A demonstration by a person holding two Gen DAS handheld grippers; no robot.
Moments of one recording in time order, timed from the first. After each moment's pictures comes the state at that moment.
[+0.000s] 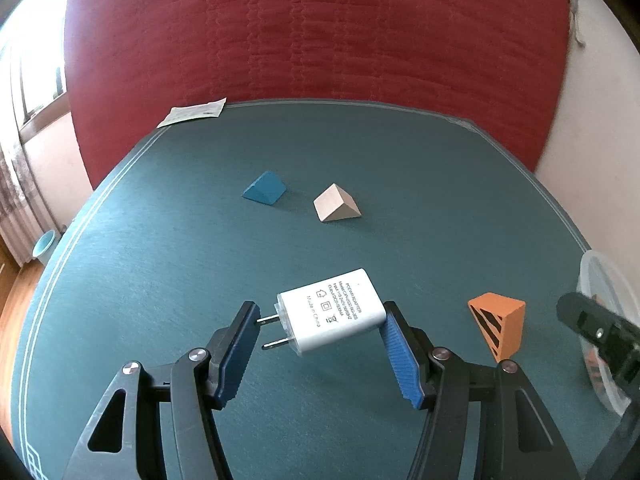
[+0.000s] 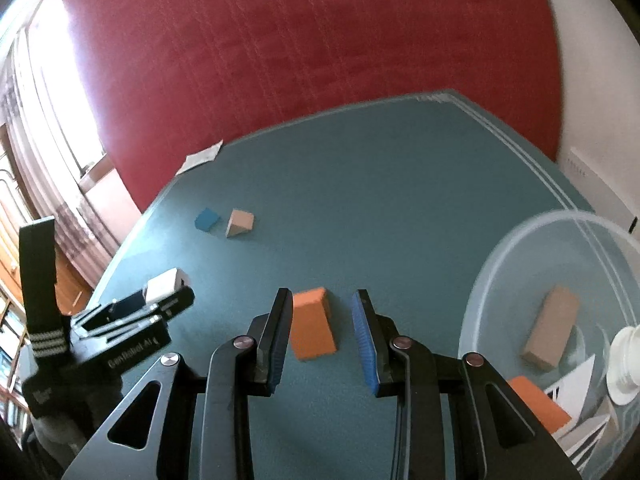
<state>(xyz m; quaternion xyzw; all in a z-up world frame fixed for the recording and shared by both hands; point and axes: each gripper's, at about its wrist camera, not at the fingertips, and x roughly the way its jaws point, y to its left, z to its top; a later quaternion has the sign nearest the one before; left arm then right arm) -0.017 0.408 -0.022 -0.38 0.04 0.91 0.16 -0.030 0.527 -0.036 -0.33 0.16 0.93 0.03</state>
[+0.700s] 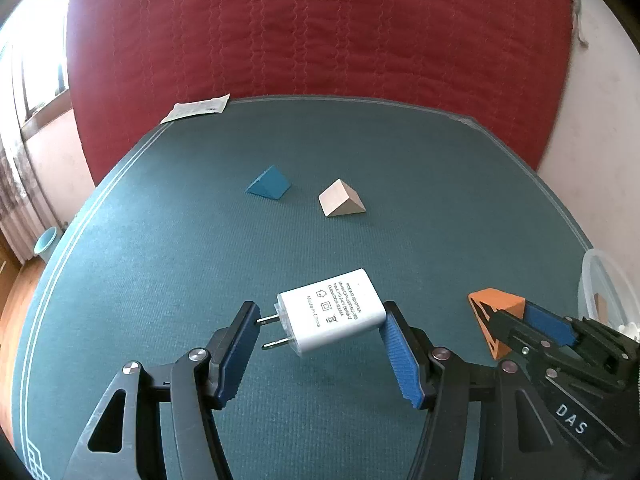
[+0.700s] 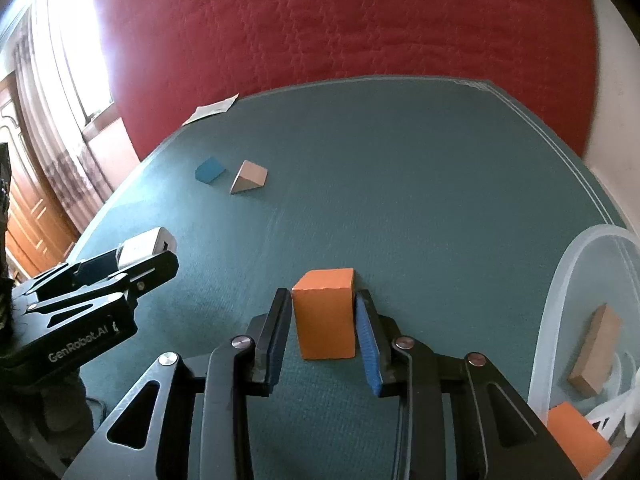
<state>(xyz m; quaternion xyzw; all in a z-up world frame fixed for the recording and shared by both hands) -0.001 0.407 -0.022 -0.38 0.04 0.91 0.16 -0.056 0.506 -0.066 -0.38 0.09 0.92 0.00</state>
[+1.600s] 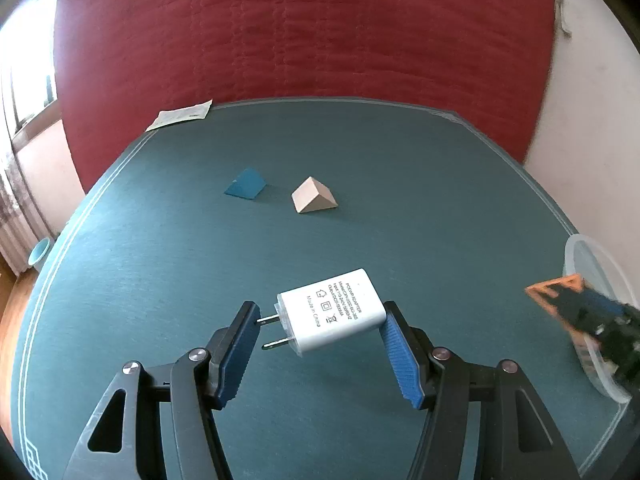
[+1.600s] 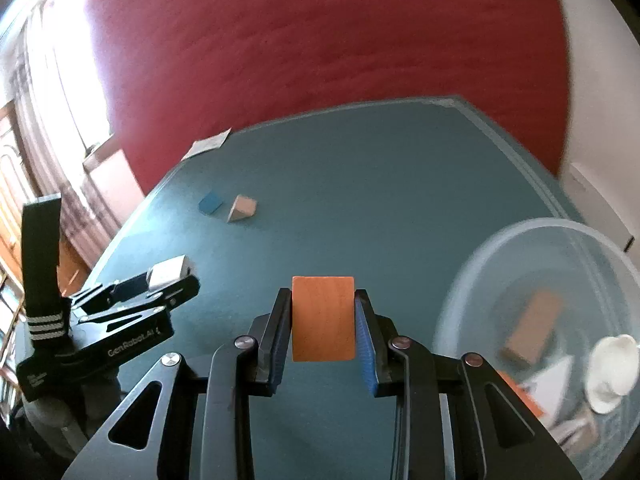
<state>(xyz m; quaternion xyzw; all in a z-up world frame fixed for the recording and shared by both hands) 0.002 0.416 -0.022 -0.38 0.05 0.91 0.18 0.003 0.538 -0.029 -0.33 0.13 0.93 0.03</state>
